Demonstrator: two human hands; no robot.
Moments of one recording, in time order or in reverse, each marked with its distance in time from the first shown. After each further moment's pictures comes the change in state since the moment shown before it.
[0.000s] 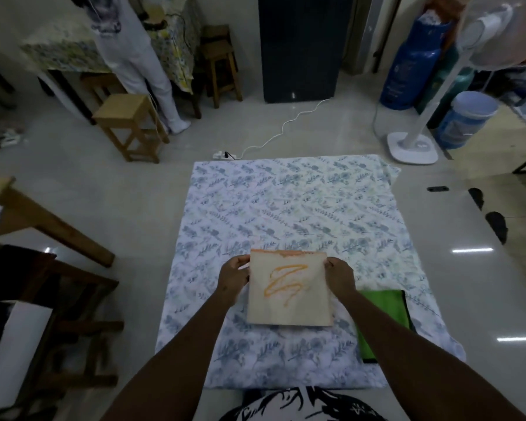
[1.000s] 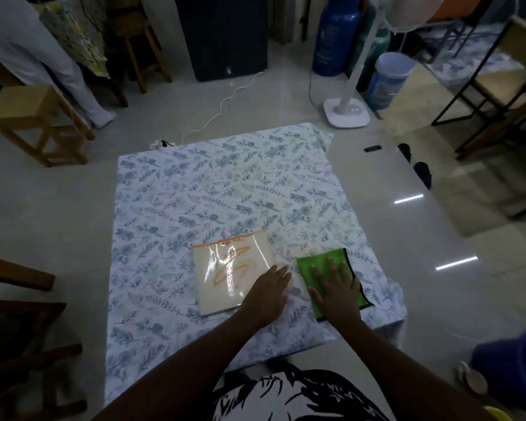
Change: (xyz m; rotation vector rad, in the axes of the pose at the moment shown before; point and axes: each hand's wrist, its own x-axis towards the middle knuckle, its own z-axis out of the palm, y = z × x) left_hand -0.059 -0.079 0.134 1.345 -0.594 0.839; right_hand -0.095 0.129 -0.037 -0.656 0.002 -0.012
